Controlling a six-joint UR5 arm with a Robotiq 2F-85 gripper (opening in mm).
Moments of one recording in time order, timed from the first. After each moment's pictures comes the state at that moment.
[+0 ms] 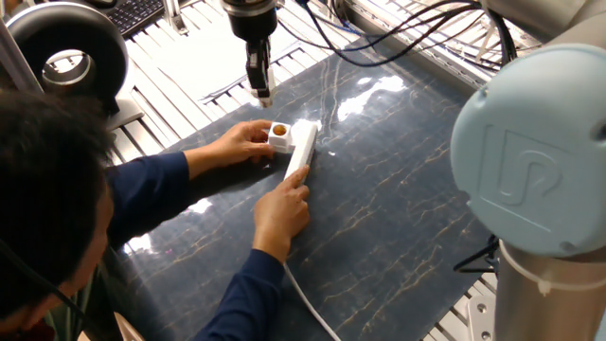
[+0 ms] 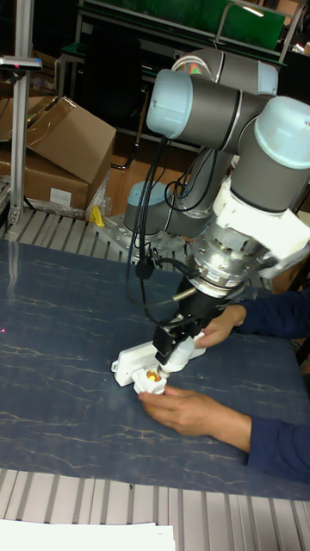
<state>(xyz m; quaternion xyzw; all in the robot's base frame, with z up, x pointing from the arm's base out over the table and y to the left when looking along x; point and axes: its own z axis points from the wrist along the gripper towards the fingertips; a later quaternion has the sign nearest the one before) 0.634 0.052 0.163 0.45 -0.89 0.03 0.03</state>
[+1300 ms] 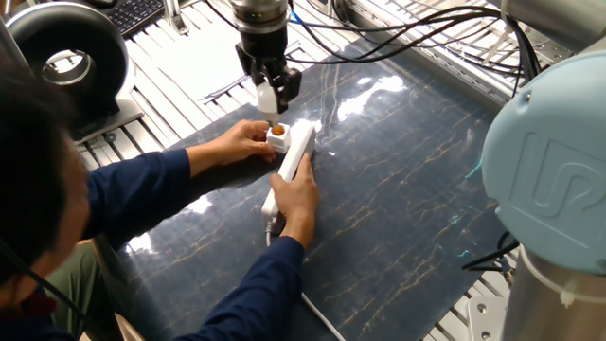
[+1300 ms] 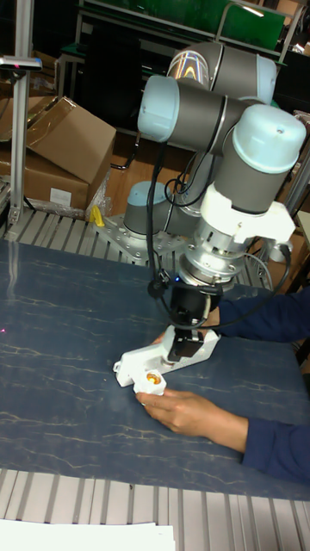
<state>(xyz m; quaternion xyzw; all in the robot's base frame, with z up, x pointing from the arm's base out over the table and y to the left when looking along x) 0.598 0.049 0.142 0.75 -0.66 -0.01 0.04</state>
